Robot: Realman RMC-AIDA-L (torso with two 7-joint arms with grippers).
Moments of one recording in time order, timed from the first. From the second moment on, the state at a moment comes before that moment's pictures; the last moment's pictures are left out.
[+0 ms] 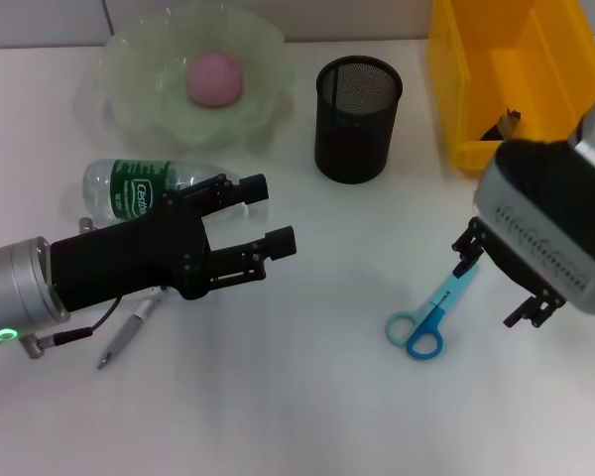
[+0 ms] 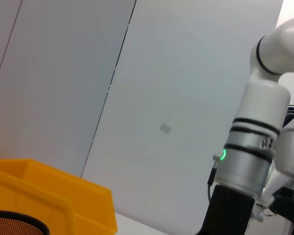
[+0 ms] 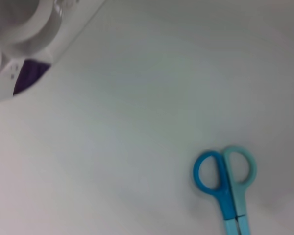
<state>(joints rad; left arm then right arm) -0.39 -2.07 1.04 0.51 1.47 1.66 -1.20 0.71 2.08 -1.53 -1.37 -2.67 -1.78 1.33</state>
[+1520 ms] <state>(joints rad) -0.36 -2.06 0.88 0.54 1.45 1.65 -1.14 0.66 2.08 -1.20 -1.28 -2.14 -1.69 1.27</state>
